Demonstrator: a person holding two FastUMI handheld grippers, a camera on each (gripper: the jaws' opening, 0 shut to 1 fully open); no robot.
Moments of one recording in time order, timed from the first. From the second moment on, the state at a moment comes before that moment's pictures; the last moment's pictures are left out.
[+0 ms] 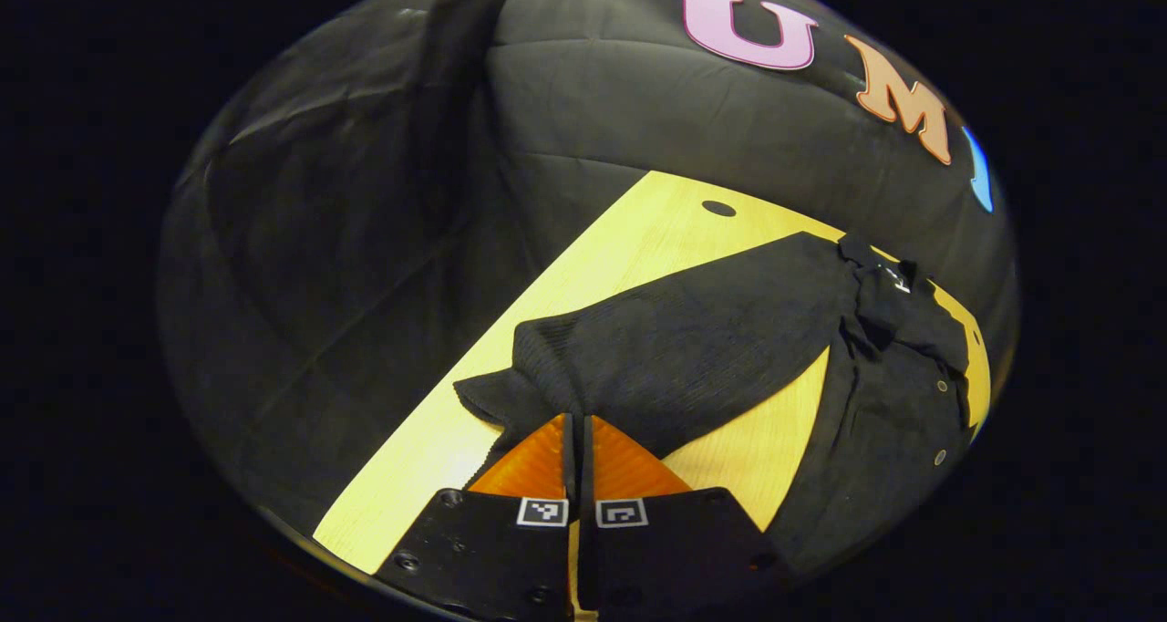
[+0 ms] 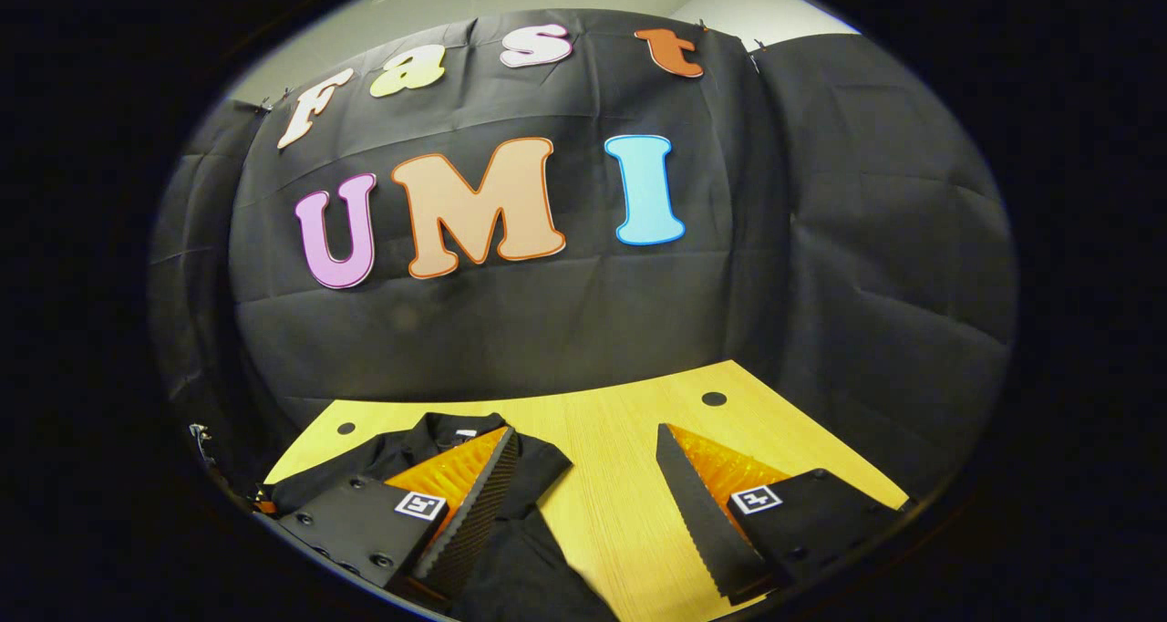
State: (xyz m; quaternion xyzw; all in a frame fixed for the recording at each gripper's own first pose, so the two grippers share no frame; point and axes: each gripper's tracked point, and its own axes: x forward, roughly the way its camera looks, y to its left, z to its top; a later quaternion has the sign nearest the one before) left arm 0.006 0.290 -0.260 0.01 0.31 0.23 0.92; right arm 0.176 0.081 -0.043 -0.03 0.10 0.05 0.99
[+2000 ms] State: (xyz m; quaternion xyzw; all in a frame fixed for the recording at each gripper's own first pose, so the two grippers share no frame) left arm 0.253 -0.196 -0.210 0.06 0.21 -0.17 0.96; right arm 0.119 0.001 -0.153 0.01 0.22 0.07 0.97
